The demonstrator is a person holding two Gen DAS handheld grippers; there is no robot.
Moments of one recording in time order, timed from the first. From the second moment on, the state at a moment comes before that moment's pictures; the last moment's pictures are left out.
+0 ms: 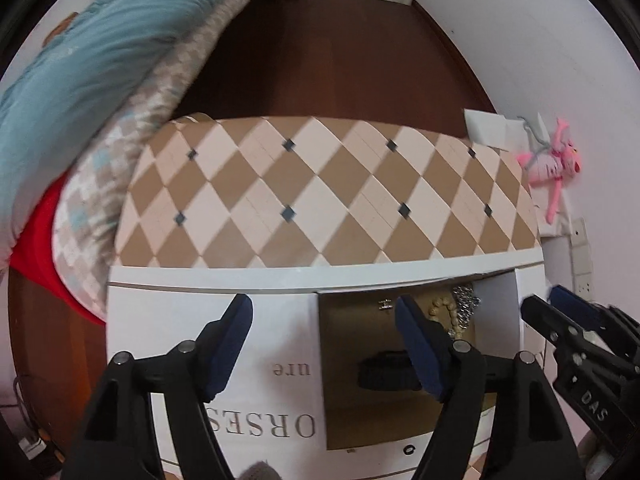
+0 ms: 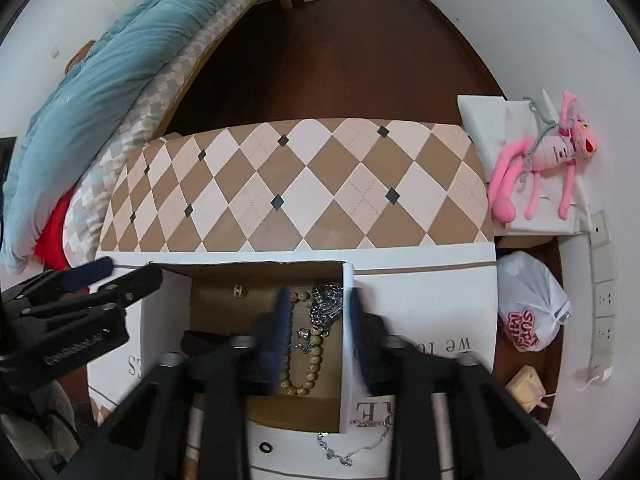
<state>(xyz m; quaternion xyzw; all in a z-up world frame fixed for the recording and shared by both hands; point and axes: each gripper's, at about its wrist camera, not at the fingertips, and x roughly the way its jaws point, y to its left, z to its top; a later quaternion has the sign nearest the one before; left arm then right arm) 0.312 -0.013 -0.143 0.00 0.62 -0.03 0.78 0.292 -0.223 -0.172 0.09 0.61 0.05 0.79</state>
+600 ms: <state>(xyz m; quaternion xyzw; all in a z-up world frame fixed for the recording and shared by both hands) 0.244 -0.001 -0.159 0.03 0.60 0.03 0.80 0.233 -0.213 -0.191 0.01 0.61 -0.01 0.80</state>
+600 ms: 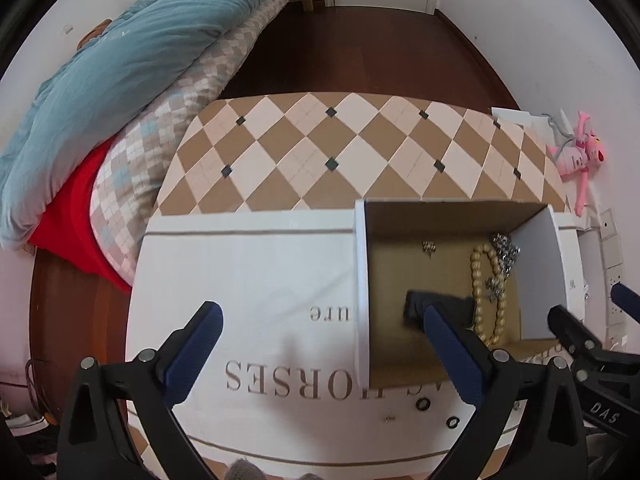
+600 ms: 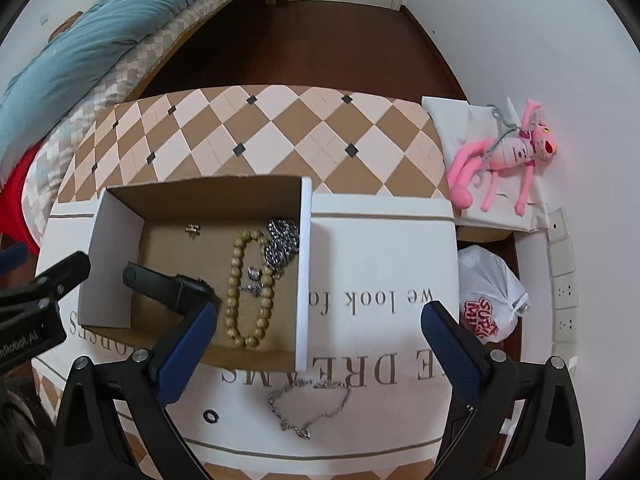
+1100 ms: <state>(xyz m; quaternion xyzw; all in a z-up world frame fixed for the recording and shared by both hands) 0.190 -0.007 -0.106 0.01 0.55 0.02 0.84 0.179 -0.223 -0.134 0.02 0.55 -0.03 0.84</state>
